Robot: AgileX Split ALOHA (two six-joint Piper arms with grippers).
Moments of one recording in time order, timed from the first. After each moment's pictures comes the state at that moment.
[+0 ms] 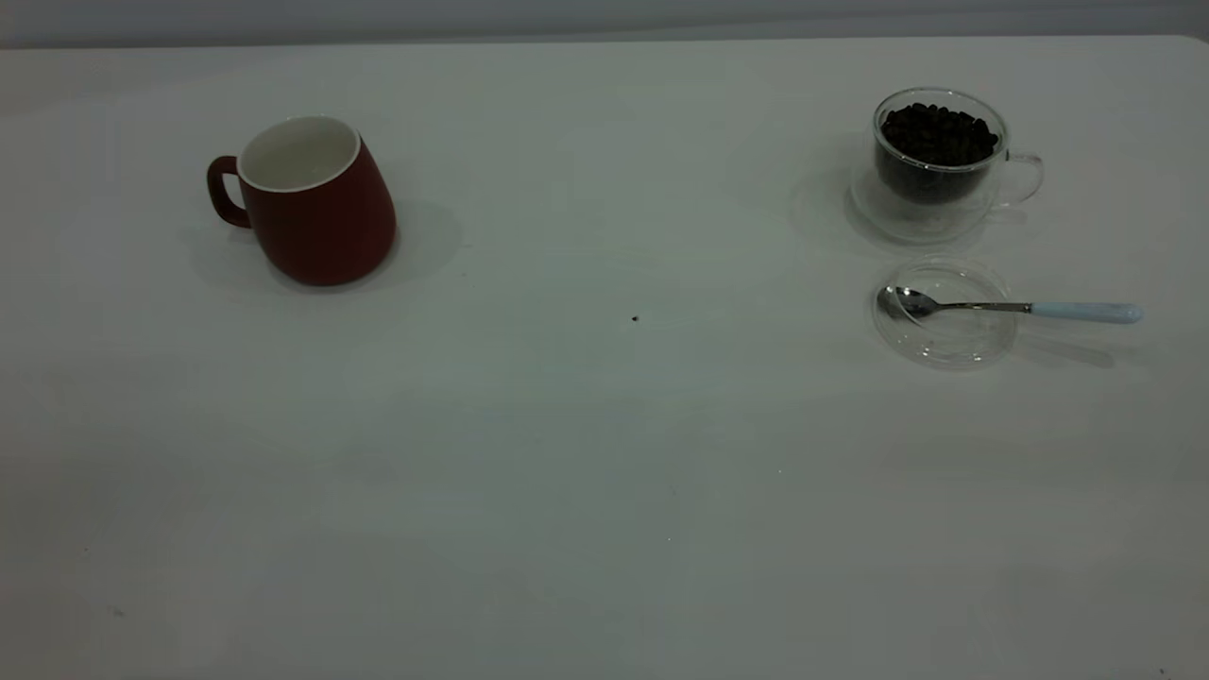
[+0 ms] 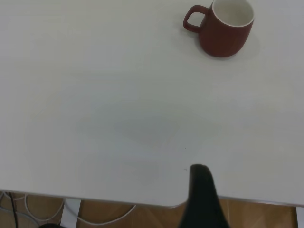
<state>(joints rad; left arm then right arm) -0.04 -0.02 -0.49 0.02 1.15 -0.17 0.13 -0.02 -0.47 -0.05 1.13 0.10</state>
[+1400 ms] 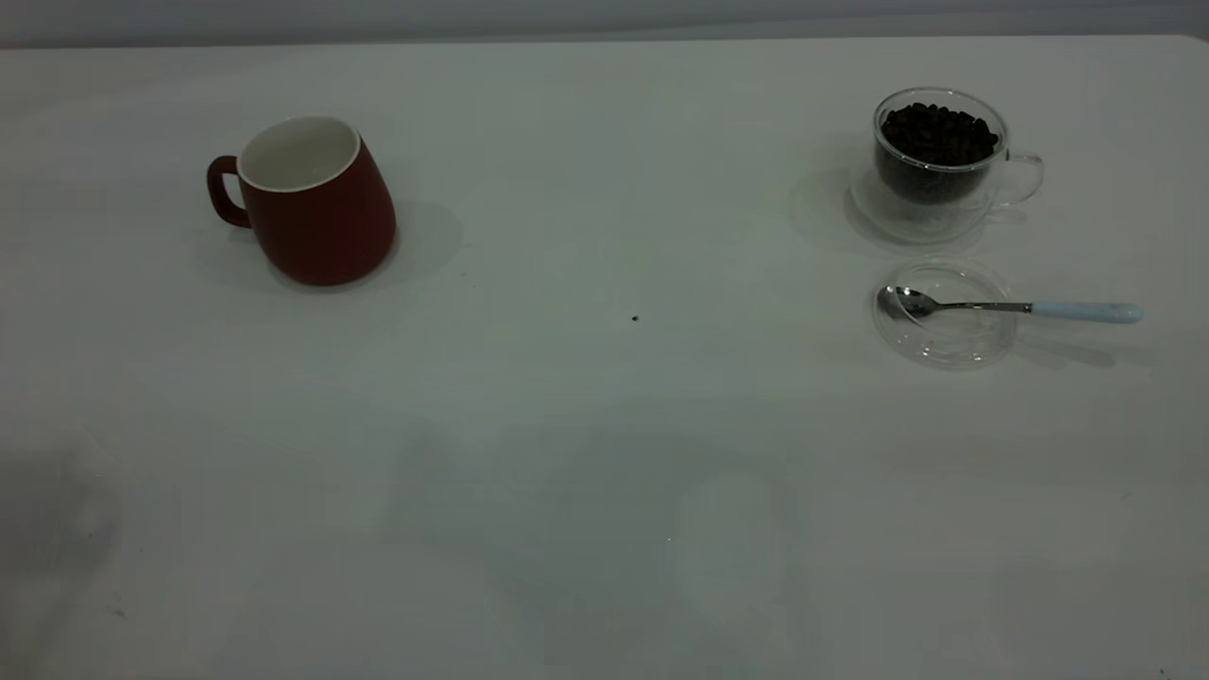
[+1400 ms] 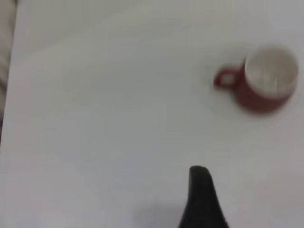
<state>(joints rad) -0.04 0.99 -0.78 0.14 0.52 -0.03 0.13 -0.02 -0.47 -0.05 1.13 0.10</state>
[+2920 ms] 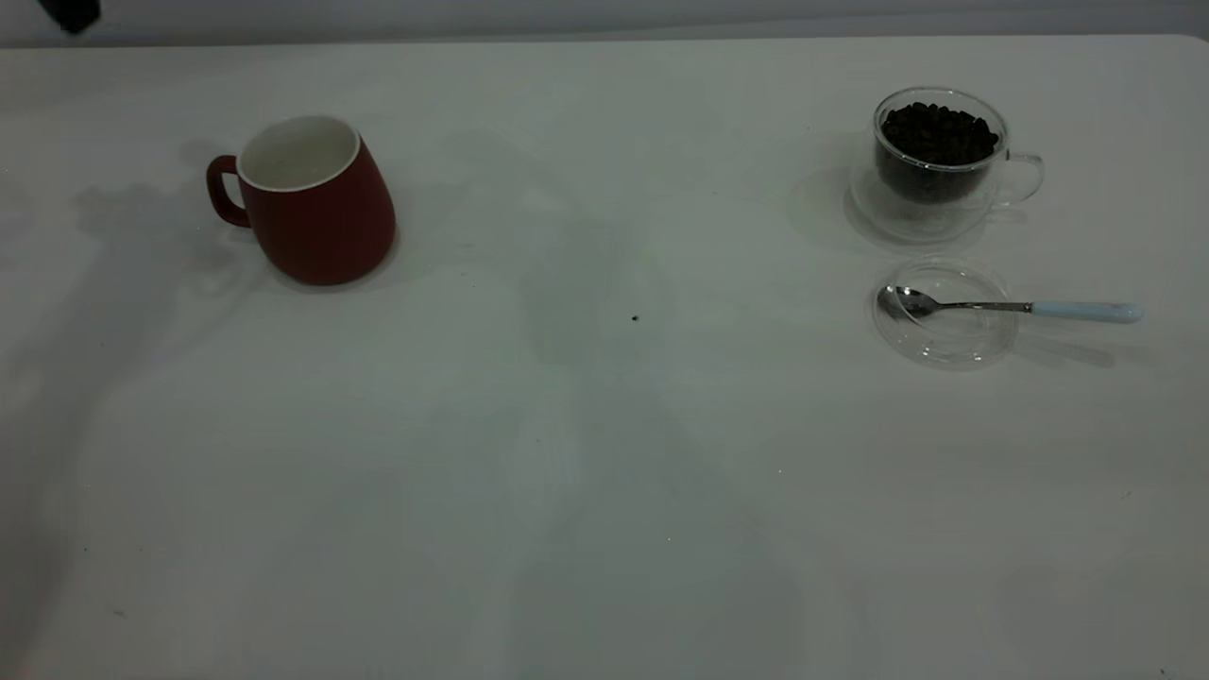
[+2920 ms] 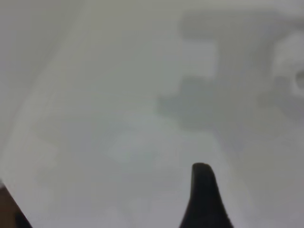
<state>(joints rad) -0.04 2.12 -1.56 0.26 0.66 0.41 0.13 -0.02 -0.47 -0.05 1.13 0.10</state>
